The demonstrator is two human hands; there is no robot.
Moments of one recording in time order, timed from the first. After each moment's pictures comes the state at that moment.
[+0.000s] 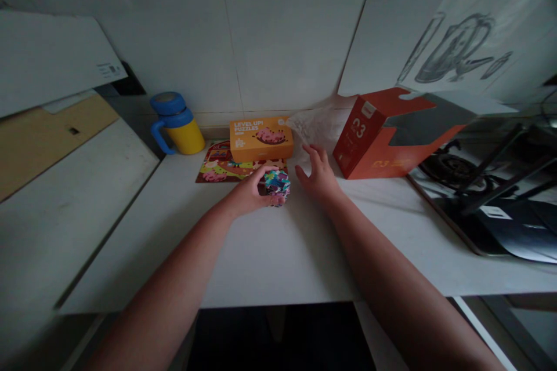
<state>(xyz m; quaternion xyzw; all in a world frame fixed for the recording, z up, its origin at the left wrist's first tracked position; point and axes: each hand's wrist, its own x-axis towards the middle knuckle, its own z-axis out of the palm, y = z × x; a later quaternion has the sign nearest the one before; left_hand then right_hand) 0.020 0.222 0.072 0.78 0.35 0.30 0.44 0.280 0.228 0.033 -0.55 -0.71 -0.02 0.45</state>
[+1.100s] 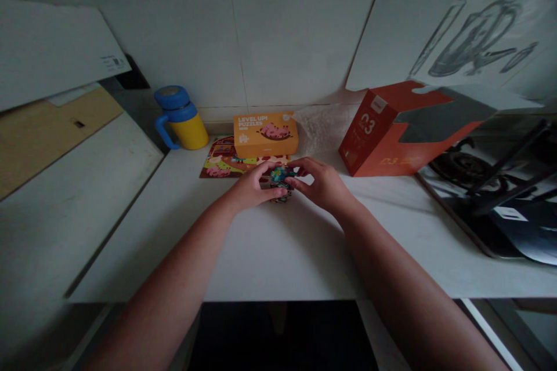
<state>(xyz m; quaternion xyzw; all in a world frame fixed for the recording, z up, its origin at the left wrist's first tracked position) 0.018 0.229 0.065 0.76 0.31 0.33 0.46 0.260 0.182 0.085 -0.44 -0.79 0.12 0.41</state>
